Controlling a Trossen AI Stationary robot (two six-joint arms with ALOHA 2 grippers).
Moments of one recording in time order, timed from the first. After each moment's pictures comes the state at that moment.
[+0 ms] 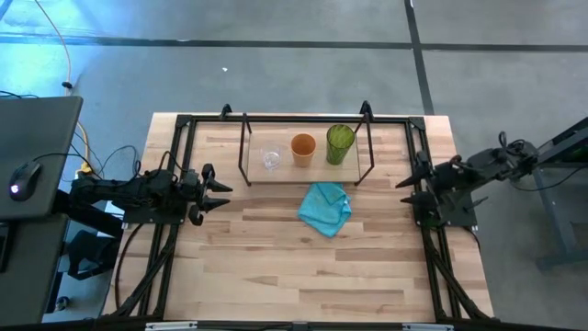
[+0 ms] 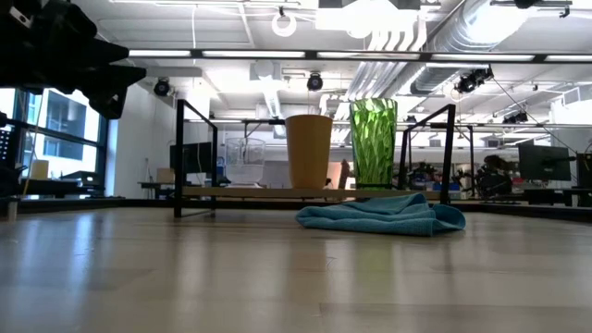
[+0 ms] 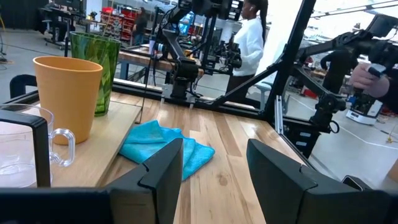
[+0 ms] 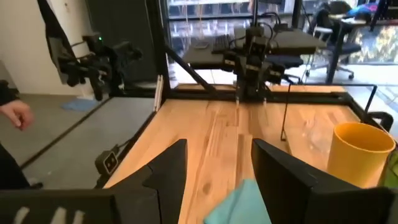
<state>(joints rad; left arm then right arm) 0.07 0.01 0.01 0.01 0.01 -0.21 0.45 0.35 0.76 -0.58 0.23 0.09</state>
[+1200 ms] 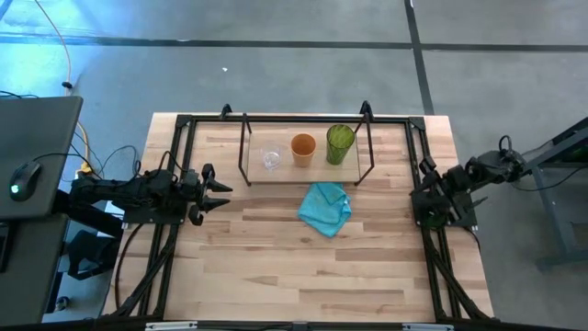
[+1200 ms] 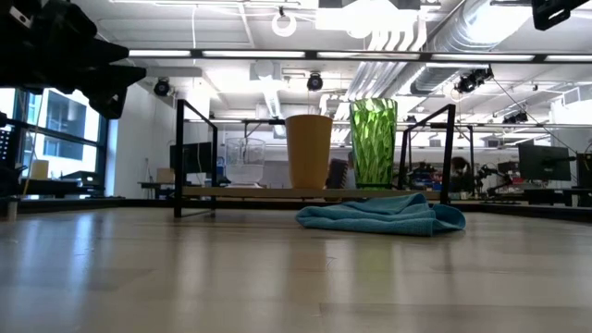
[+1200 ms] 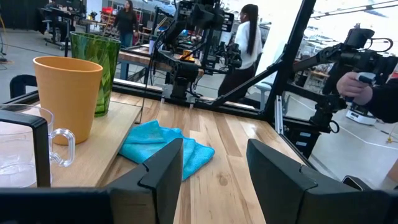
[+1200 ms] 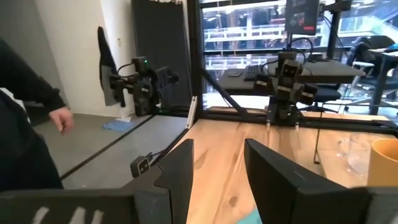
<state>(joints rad) 0.07 0.01 0.01 0.01 0.01 -0.21 0.44 0.00 0.56 -0.55 0.08 0.04</state>
